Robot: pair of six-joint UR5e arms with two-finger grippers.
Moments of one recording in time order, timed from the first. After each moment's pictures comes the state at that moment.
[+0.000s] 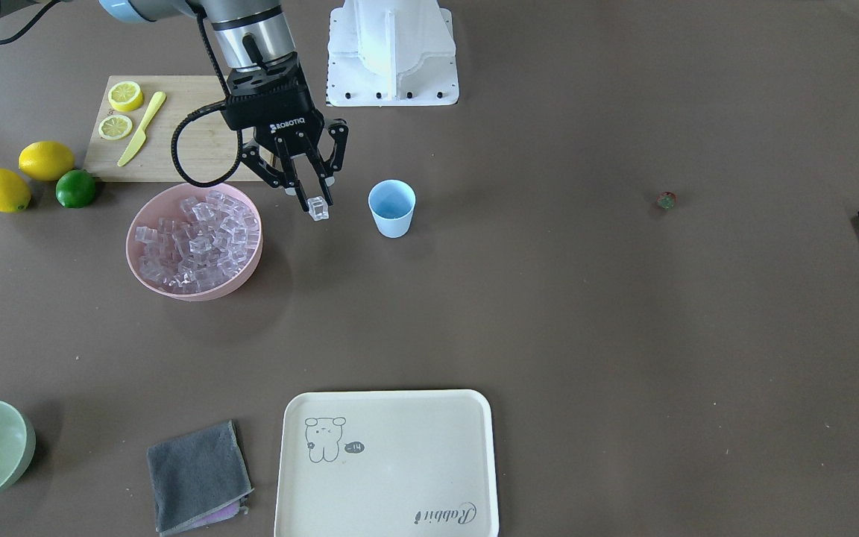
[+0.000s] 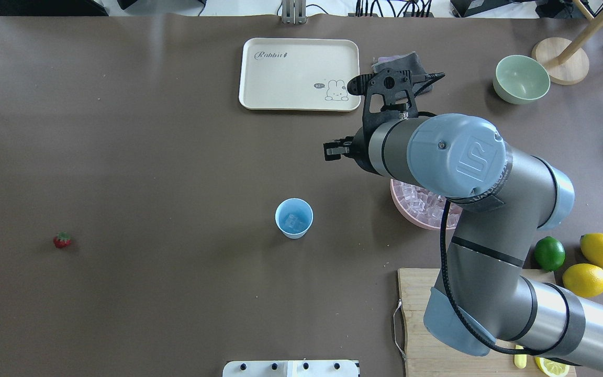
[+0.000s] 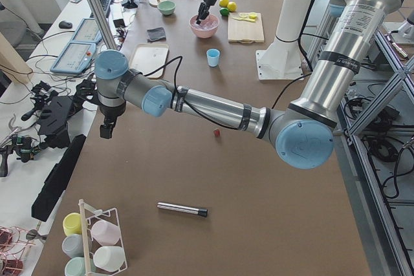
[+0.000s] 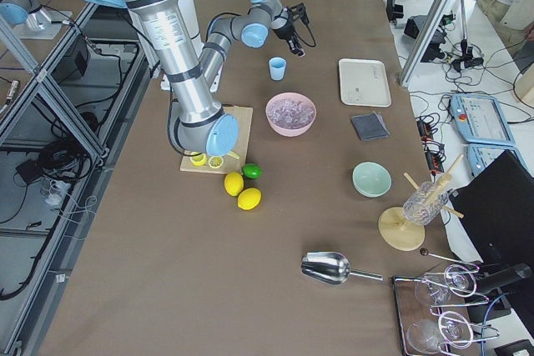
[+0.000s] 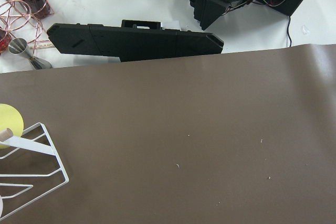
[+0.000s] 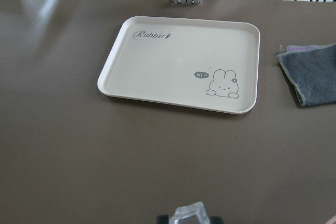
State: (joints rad) left arm -1.56 -1.97 -1.44 -1.81 -2.35 -0.27; right arm 0.51 -1.04 2.00 -1.44 1.51 1.06
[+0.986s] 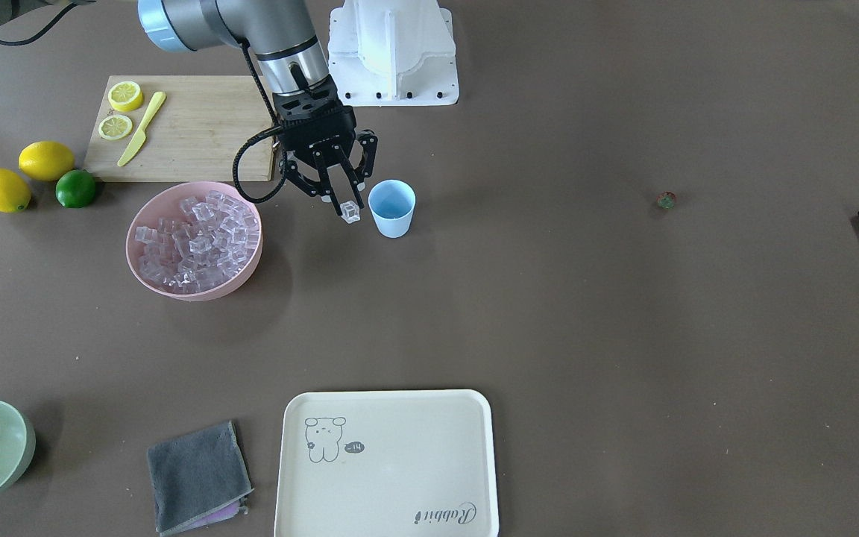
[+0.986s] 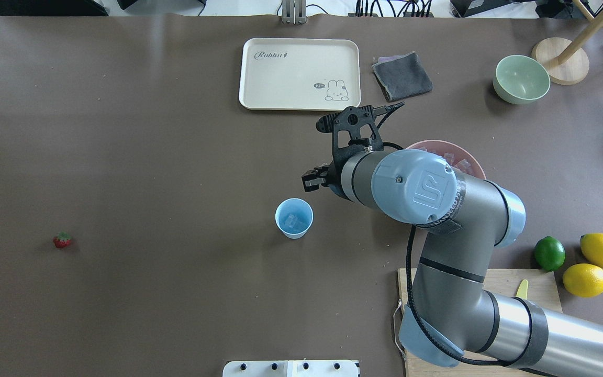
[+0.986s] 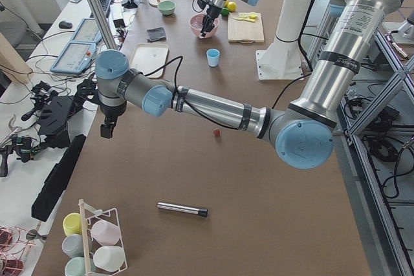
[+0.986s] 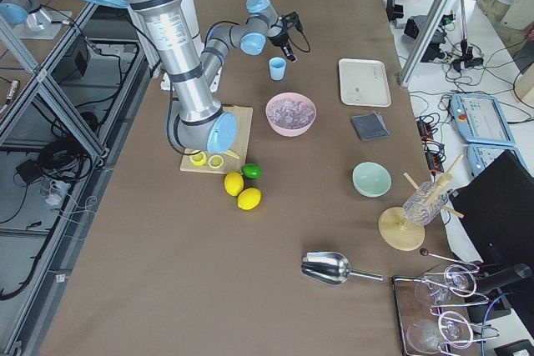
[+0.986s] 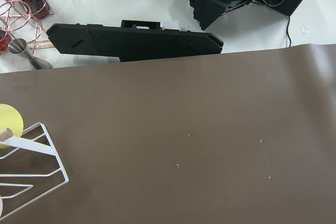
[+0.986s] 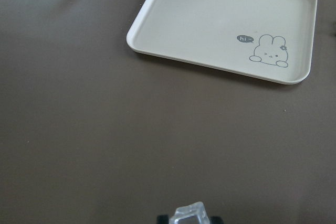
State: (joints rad) left arm -1.55 -1.97 -1.44 -1.81 -2.35 -0.27; right arm 0.44 -1.02 1.90 -1.35 1.51 1.00
